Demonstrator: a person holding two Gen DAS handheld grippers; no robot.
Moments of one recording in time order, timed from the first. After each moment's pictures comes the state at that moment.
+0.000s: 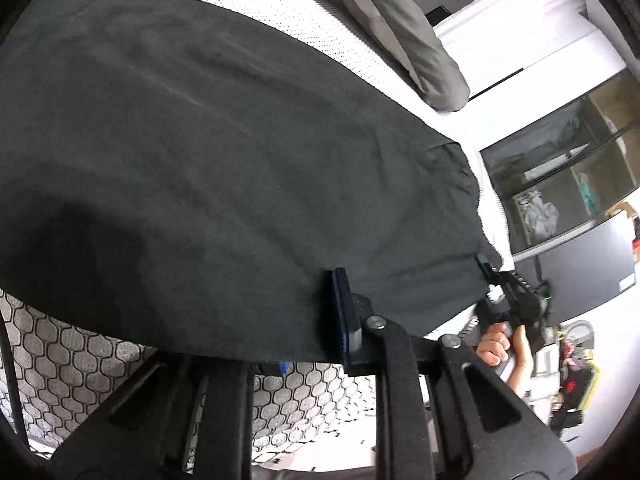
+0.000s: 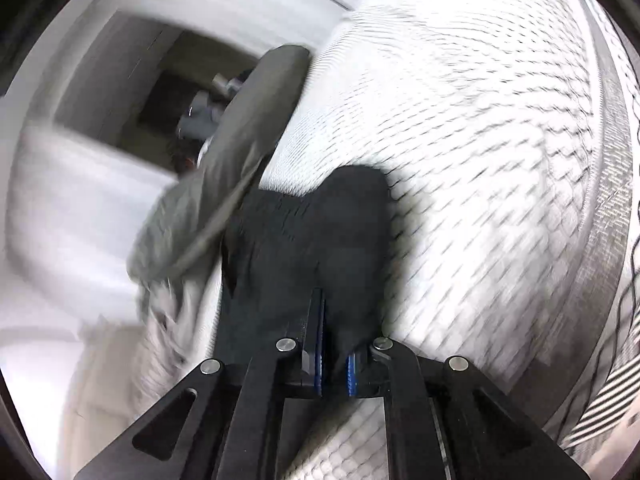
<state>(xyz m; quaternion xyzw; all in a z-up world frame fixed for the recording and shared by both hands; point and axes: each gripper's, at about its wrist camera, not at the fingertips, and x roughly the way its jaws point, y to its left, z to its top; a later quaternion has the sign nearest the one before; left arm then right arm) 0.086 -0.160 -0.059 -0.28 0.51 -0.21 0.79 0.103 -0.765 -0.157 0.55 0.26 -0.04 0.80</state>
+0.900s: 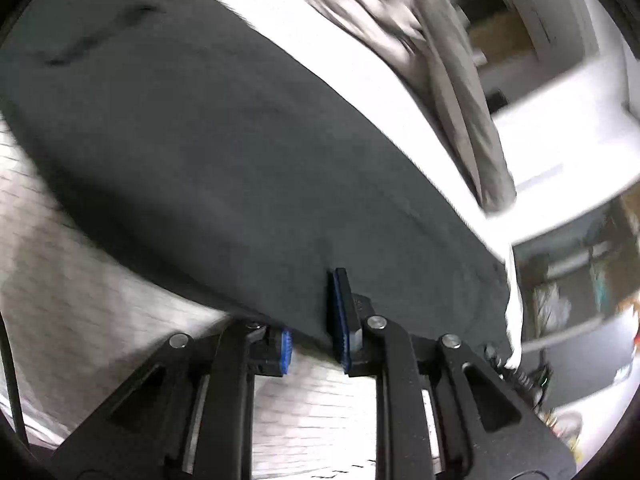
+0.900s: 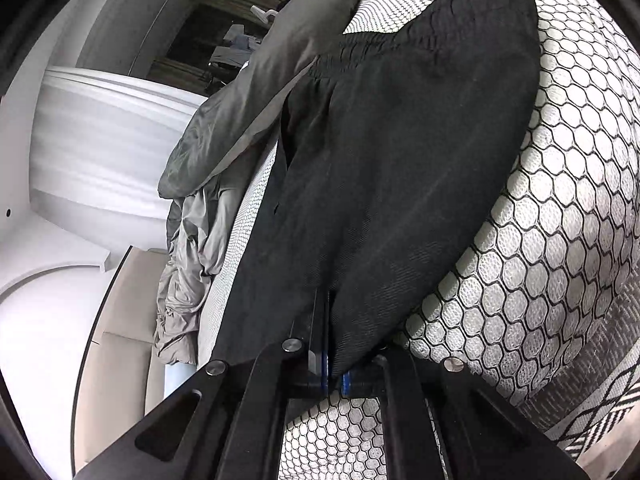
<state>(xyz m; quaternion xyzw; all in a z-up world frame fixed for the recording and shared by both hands) 0.077 0.019 -0.060 -0.37 0.45 -0.05 0.81 0.116 -0.681 -0.148 0.50 0.34 0.08 0.80</state>
